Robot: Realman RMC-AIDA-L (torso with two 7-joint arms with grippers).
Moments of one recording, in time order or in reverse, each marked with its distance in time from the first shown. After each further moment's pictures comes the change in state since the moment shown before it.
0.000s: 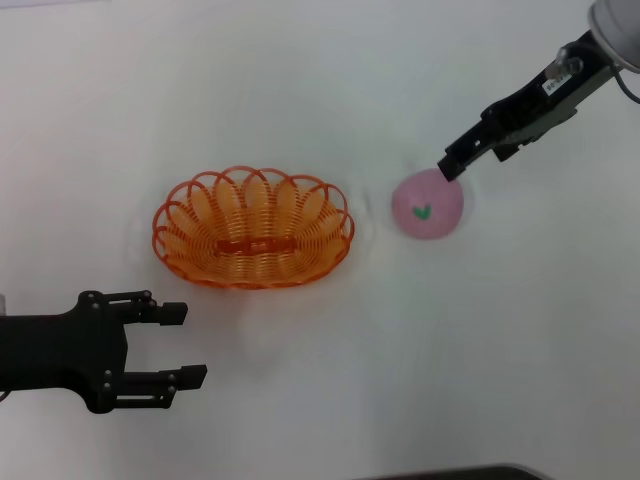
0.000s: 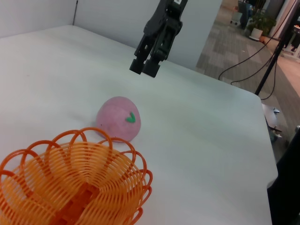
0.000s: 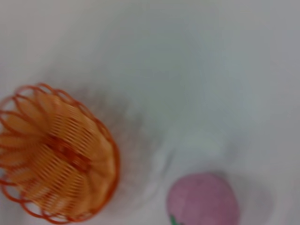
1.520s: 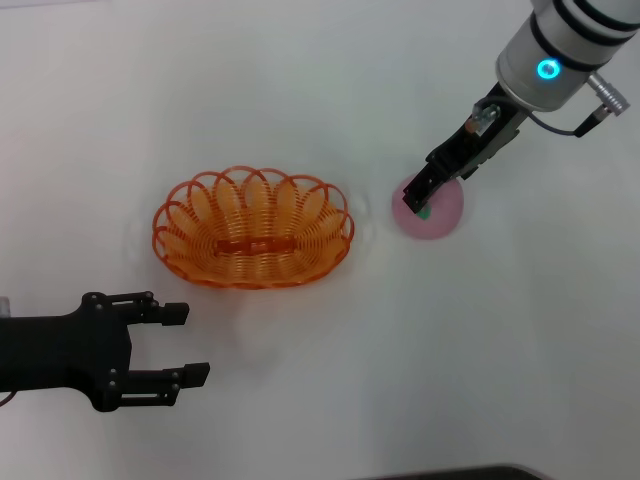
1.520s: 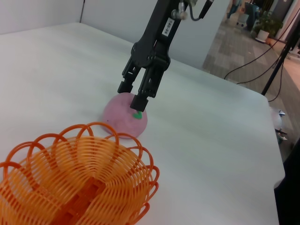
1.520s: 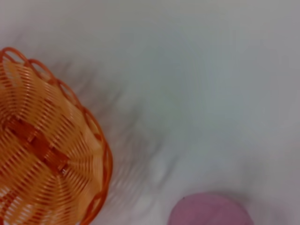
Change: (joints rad) left arm 0.000 -0.002 0.002 -0.026 0.001 -0.031 0.001; right arm 0.017 0.017 -0.345 0.151 0.055 0.250 0.089
